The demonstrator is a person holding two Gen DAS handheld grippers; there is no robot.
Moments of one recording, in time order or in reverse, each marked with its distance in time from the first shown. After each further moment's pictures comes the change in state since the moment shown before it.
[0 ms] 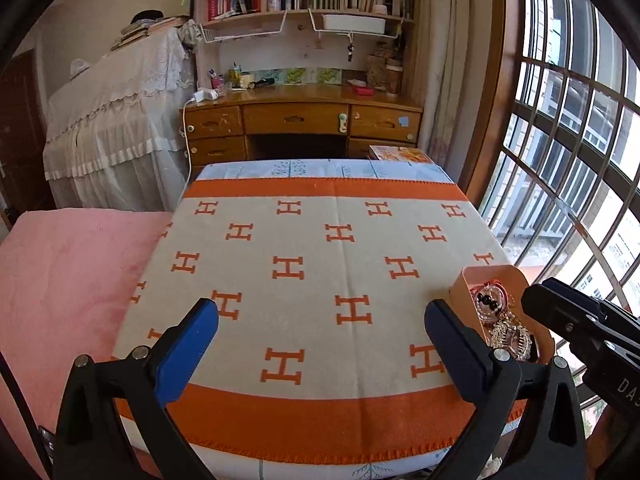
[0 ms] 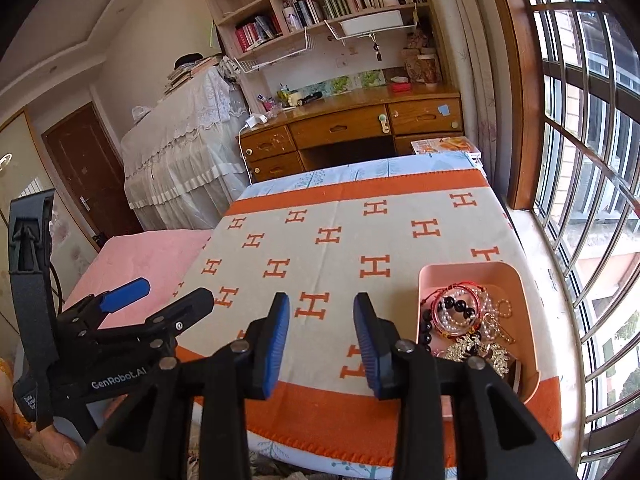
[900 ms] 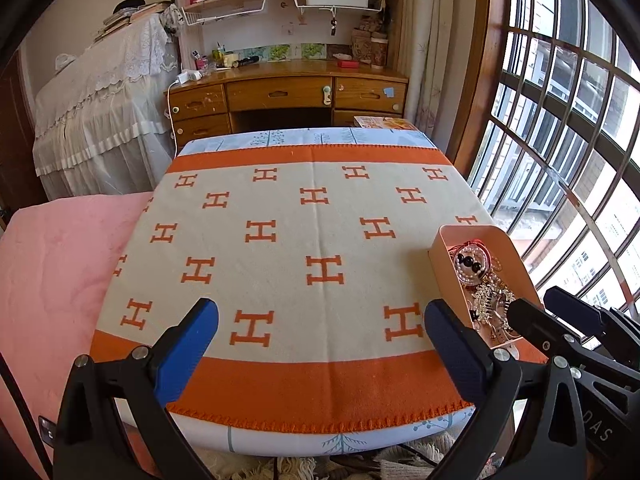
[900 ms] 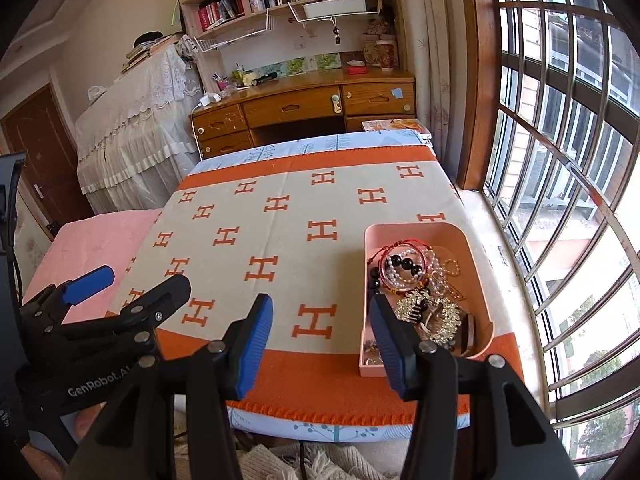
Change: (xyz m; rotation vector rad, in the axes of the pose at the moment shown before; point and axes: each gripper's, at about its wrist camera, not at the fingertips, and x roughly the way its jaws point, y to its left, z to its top) left arm 0.008 -0.042 -0.026 0.038 0.113 -0.027; right arm -0.011 -0.009 -0.030 0.023 0.104 -0.208
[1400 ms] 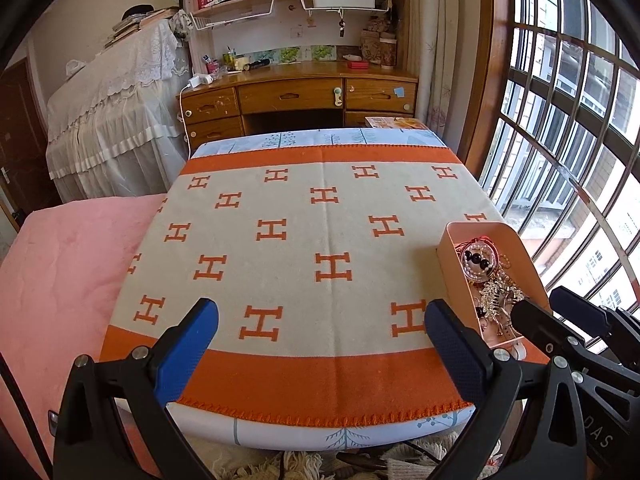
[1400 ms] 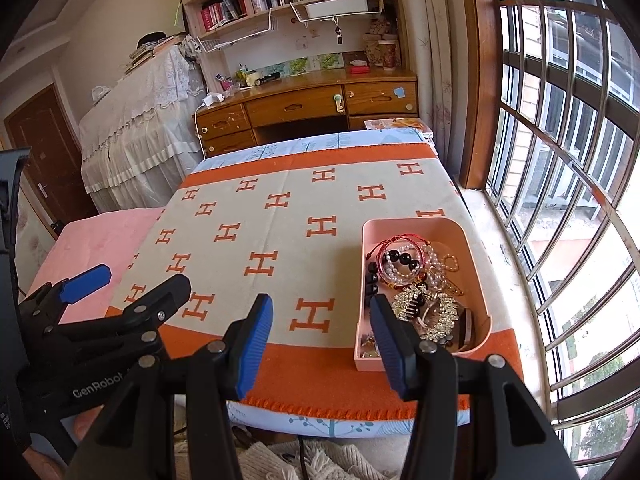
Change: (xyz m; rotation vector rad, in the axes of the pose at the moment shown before) left arm -0.009 -0.006 -0.004 0.003 -0.012 0.062; right arm 0.000 -0.008 -0.006 -0.011 -0.005 0.028
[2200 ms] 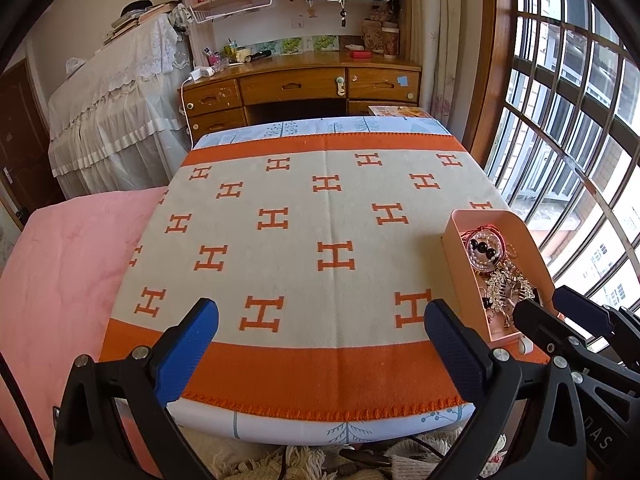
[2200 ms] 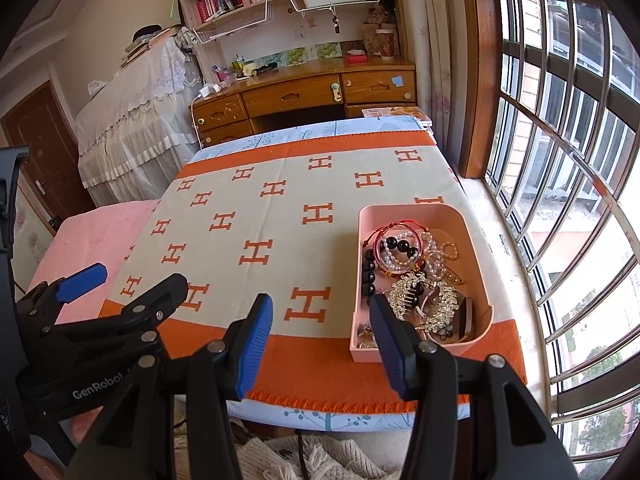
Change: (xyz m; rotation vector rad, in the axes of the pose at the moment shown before) left arm 0.005 -0.003 -0.003 0.007 0.037 0.018; right arm 0.006 -0.001 -0.002 0.005 0.038 -0.004
